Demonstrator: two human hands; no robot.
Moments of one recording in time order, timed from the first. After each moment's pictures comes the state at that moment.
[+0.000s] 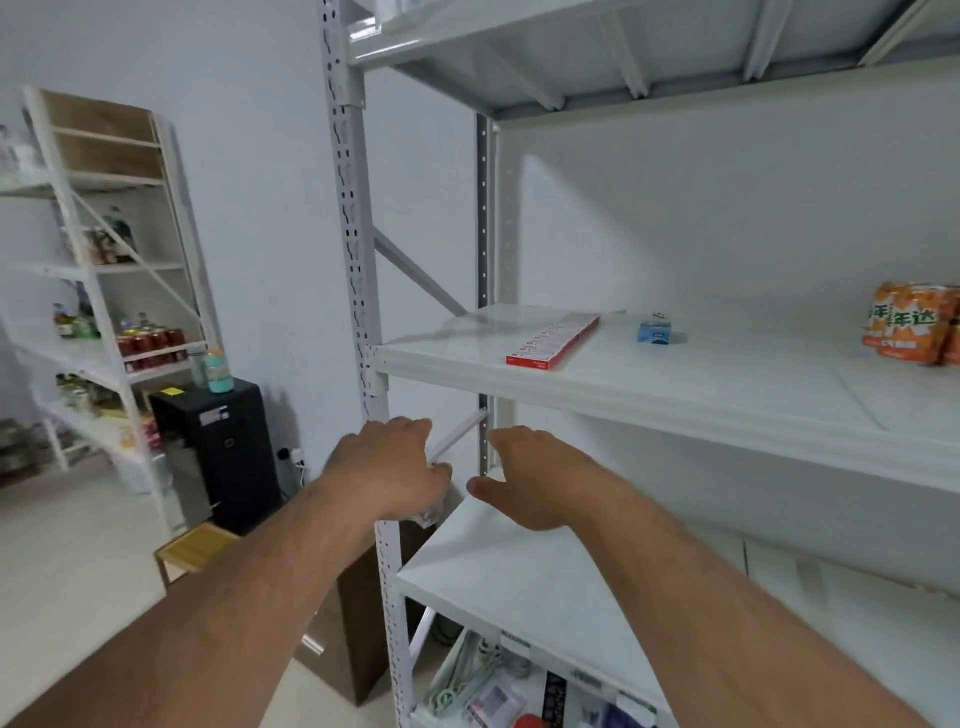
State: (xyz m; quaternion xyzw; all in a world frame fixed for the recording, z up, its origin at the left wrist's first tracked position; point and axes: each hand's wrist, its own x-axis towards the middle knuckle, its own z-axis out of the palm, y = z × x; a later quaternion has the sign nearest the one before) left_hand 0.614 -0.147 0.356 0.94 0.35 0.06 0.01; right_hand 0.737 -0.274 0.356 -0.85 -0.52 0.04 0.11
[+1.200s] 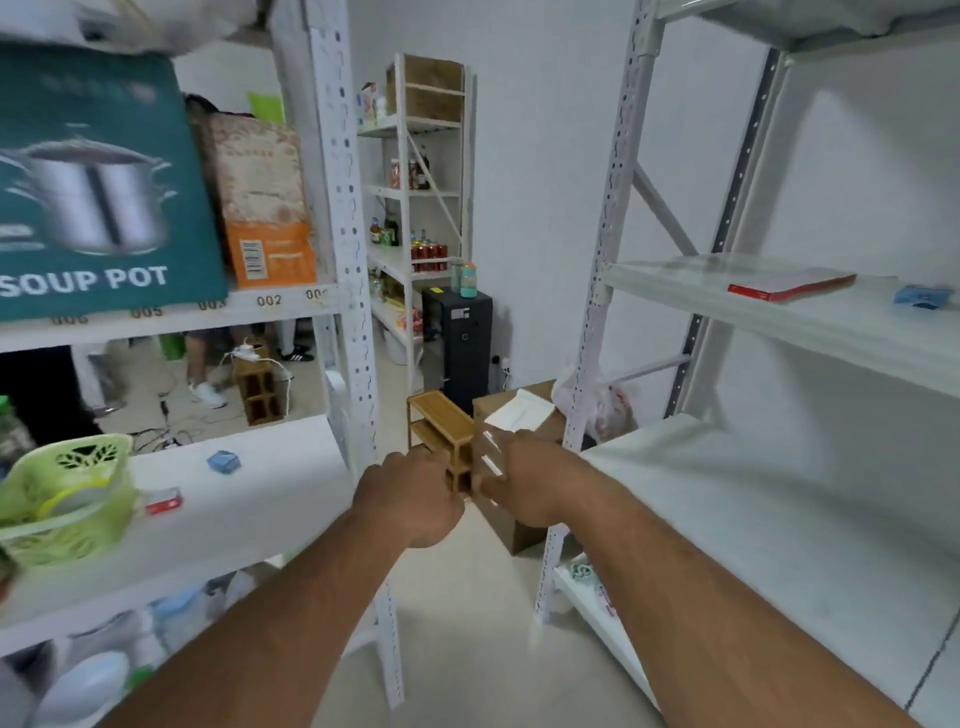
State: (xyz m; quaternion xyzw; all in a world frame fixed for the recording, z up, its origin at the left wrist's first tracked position) left_hand 0.334 -0.325 0.256 0.81 0.58 0.04 0.05; right_hand 0.494 -0.344 0.274 -0.70 -0.70 0.13 0.07
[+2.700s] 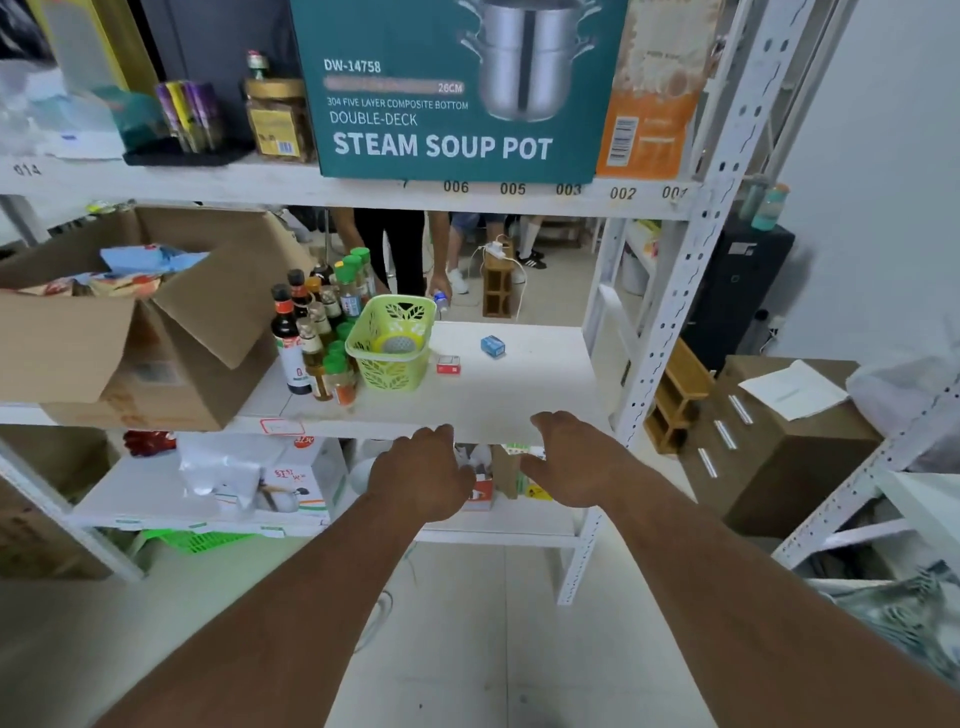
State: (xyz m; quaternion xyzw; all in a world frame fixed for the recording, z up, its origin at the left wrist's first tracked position) left_hand 0.049 -0.351 0.161 0.59 0.79 0.05 0.13; right_hand 0.225 -0.279 0.176 -0.51 -0.84 0.17 0.00
